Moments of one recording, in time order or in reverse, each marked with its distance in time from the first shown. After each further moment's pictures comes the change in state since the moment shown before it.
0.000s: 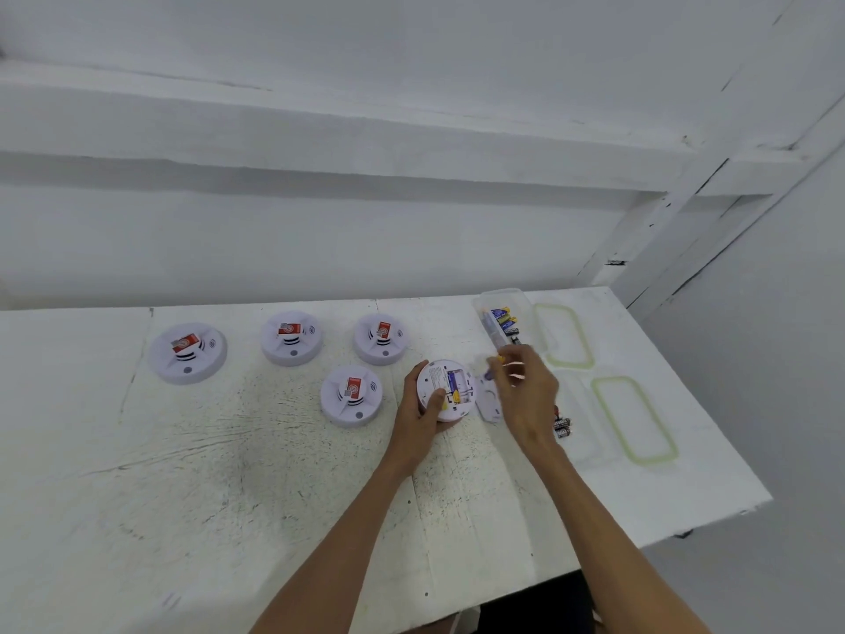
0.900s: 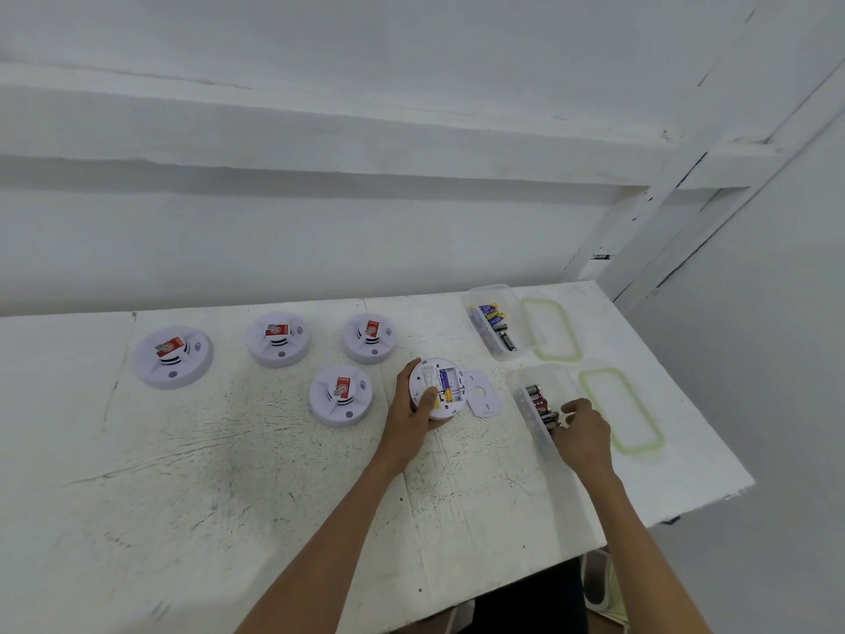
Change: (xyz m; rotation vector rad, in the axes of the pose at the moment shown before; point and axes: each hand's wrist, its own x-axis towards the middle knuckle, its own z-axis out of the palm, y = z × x) left_hand 0.002 -0.003 -0.002 0.016 -0.039 -0.015; right_hand -0.021 0.081 -0.079 -0.529 -0.169 0.548
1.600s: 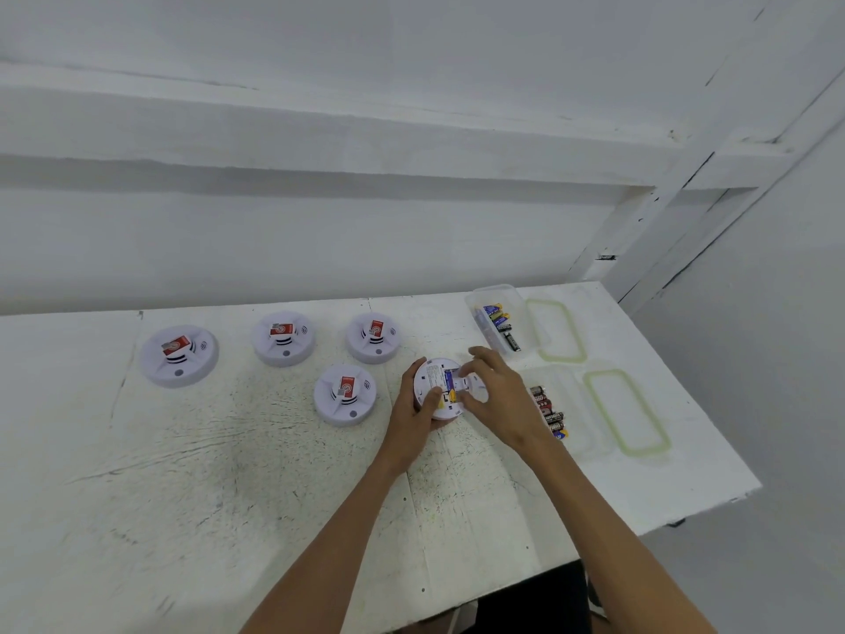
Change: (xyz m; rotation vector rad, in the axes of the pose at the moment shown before) left_hand 0.003 -0.001 0.000 0.005 0.006 0.004; right_hand -0.021 -0.100 0.035 -0.018 -0.093 -0.858
